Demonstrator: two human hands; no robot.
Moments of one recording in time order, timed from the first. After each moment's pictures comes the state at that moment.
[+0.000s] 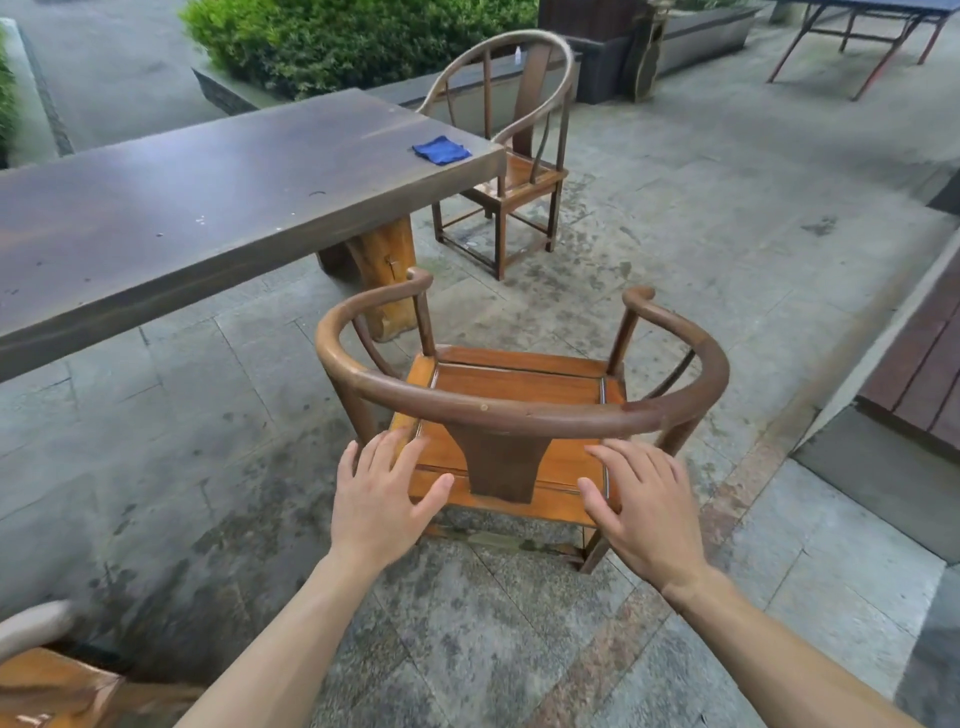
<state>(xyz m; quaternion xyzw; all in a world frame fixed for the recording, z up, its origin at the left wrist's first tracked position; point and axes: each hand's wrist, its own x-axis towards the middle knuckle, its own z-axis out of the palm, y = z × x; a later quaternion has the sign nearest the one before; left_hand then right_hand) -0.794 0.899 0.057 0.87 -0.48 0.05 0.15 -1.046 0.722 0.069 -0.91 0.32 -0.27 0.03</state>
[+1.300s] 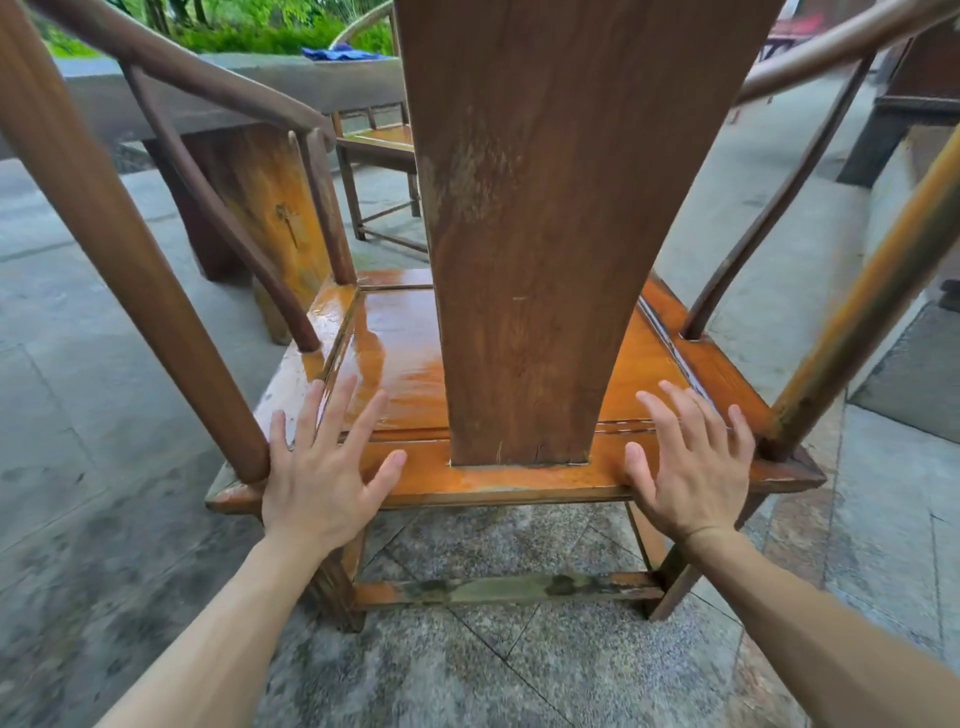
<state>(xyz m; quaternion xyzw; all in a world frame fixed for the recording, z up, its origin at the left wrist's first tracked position) -0.616 0.765 -0.397 0.81 -0.55 0.16 0.11 -0.946 0.585 -0.420 -0.80 0.46 -0.34 -0.18</state>
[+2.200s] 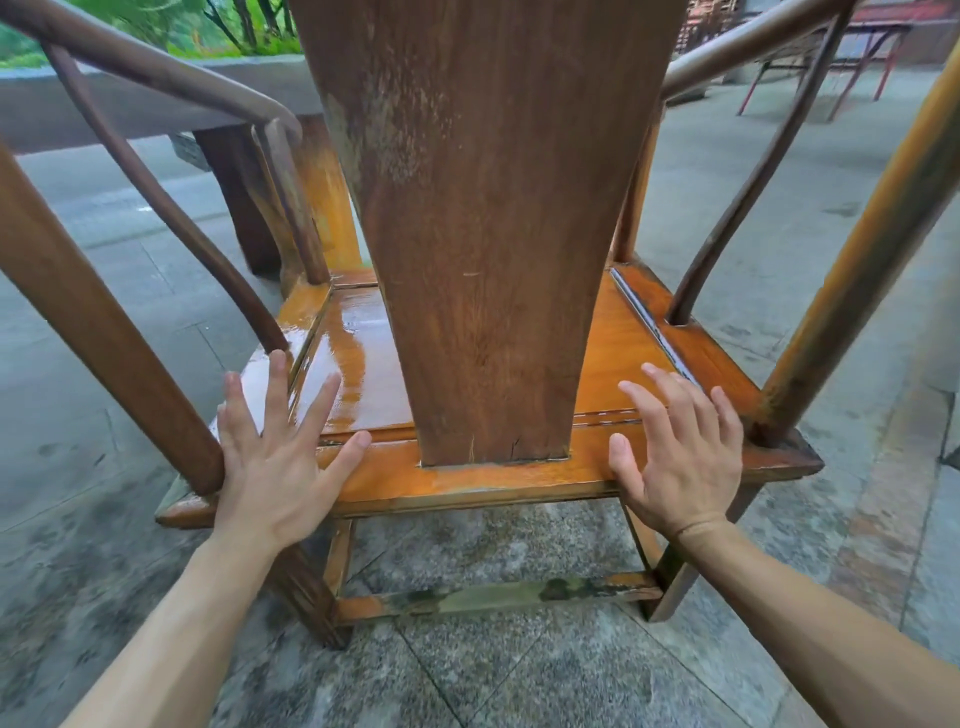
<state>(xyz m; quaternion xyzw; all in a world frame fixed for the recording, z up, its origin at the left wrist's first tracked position) -0.640 0.706 -0.388 0.90 -0.41 0.06 0.12 -0.935 0.465 -0.429 -0.82 0.33 -0.43 -0.19</state>
